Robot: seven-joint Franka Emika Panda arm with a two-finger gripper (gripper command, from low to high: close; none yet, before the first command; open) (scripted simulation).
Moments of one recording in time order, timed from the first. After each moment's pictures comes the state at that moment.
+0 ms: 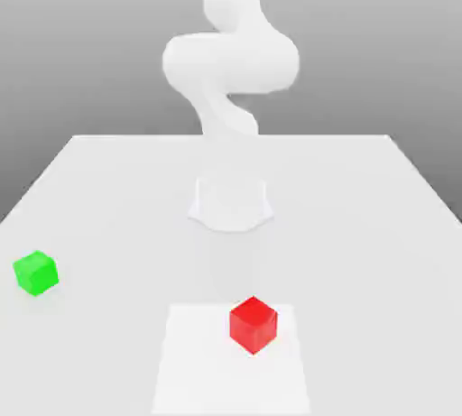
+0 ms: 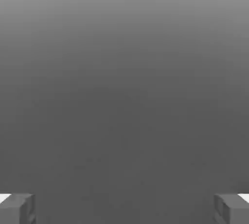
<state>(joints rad) 0.05 -0.72 -0.05 -2.35 0.02 2.35 0.71</state>
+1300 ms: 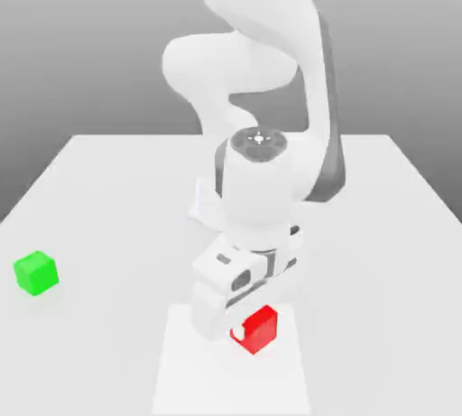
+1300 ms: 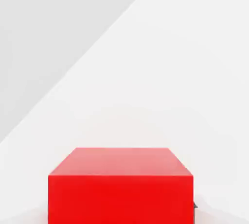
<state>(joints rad) 0.21 0.22 -0.09 -2.77 0.13 2.99 0.03</state>
